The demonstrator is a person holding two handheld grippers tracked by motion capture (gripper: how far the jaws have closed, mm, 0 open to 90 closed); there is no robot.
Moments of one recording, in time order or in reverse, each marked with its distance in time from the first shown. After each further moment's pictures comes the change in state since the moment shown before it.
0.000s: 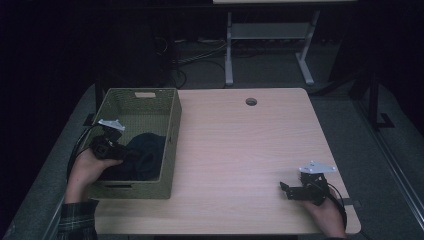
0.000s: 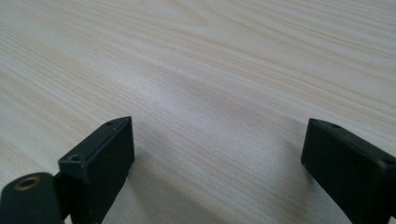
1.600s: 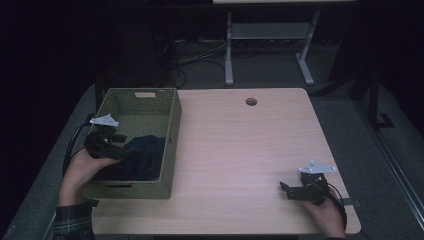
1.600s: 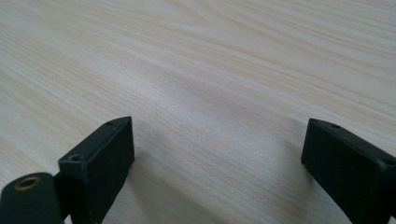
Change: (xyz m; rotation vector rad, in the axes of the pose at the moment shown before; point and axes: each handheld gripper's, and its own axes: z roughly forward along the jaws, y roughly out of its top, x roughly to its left) left arm -0.007 0.002 -0.014 -0.114 0.100 0.022; right arm 0.000 0.000 0.000 0.000 0.000 0.001
